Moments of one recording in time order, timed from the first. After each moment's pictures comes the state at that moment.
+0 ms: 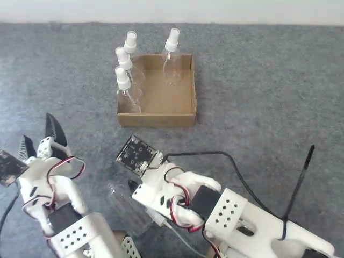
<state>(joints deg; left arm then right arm) -40.2 -89.6 89.4 29.8 23.3 -63.6 -44.7 56.4 41.8 -0.6</state>
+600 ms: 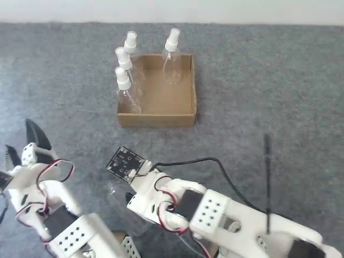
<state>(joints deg) -48.2 -89.6 89.5 28.2 27.5 -67.4 -33.3 57.7 36.1 -4.4</state>
